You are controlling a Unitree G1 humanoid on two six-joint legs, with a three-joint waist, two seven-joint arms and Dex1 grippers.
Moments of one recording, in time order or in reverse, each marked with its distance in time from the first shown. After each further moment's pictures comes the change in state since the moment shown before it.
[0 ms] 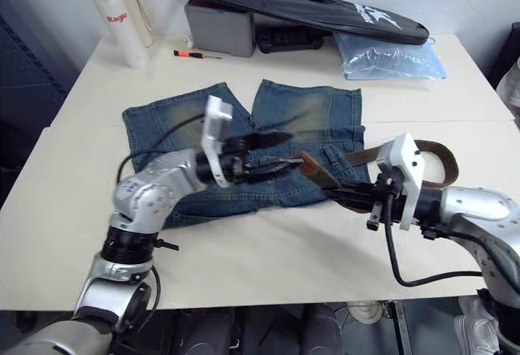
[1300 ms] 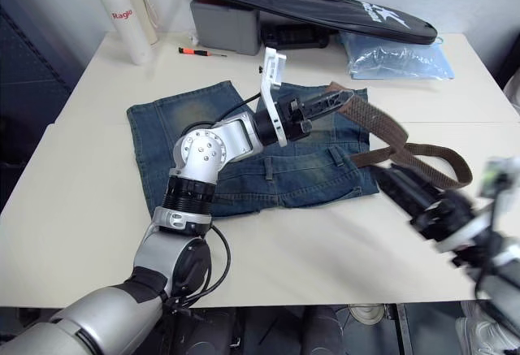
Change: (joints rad) left arm -0.423 -0.382 0.294 0.459 -0.113 0.272 0.264; right arm 0.323 0.362 -0.290 -0.125 0.766 -0.051 -0.784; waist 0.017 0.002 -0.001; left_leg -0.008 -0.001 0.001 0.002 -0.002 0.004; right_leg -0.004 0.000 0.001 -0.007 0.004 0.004
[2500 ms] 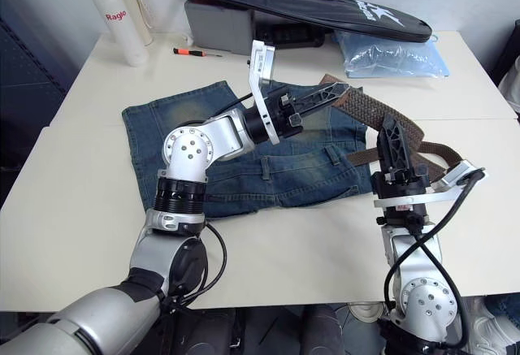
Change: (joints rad) left arm 0.046 0.037 0.013 -0.079 -0.063 0.029 0.050; right arm -0.203 0.396 0.227 0.154 -0.084 -0.481 0.012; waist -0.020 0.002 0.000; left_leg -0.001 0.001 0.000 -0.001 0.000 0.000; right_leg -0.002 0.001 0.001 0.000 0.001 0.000
